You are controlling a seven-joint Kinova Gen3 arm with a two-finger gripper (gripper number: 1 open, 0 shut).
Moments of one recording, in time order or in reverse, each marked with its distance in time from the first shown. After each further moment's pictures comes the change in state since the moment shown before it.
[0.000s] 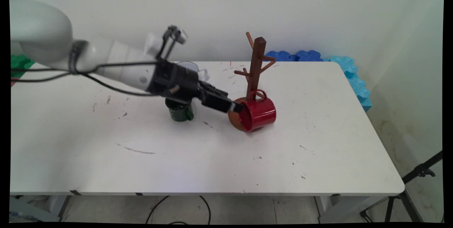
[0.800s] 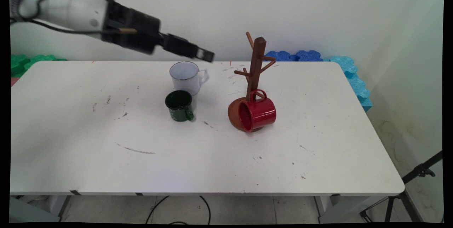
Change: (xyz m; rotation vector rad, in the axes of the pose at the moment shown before) arm 0.056 -0.027 -0.099 -0.039 0.079 -0.015
